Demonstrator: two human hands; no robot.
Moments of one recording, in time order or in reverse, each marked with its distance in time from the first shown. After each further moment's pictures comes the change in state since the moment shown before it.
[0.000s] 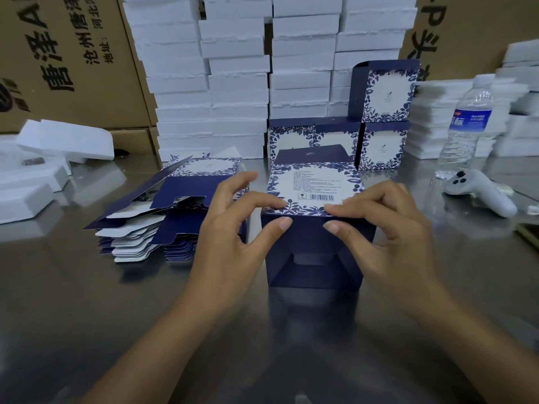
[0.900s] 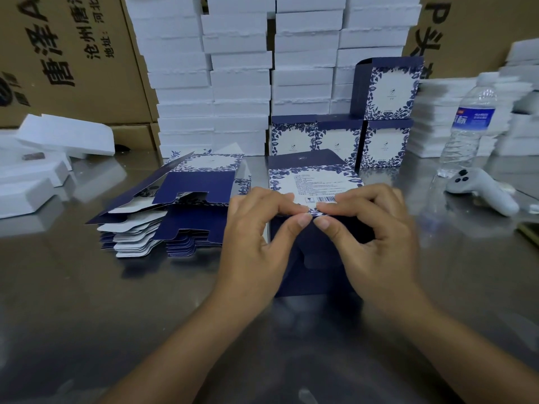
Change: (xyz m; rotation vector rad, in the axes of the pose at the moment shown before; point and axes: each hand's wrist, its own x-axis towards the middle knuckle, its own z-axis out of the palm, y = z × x) left_hand -0.006 0.014 0.020 -0.052 0.072 0.080; right_hand -0.007 -0.008 0.019 0.075 0.086 0.086
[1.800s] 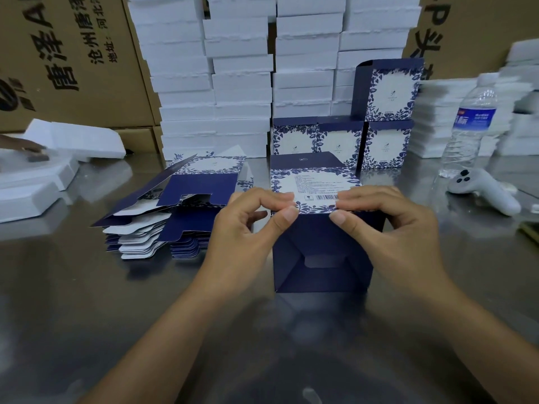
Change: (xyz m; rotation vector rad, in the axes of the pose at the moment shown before) left_hand 0.011 -0.013 -0.014 -0.302 -0.107 -0.222; right_hand 0.008 0.008 -0.013 0.322 -0.059 0.216
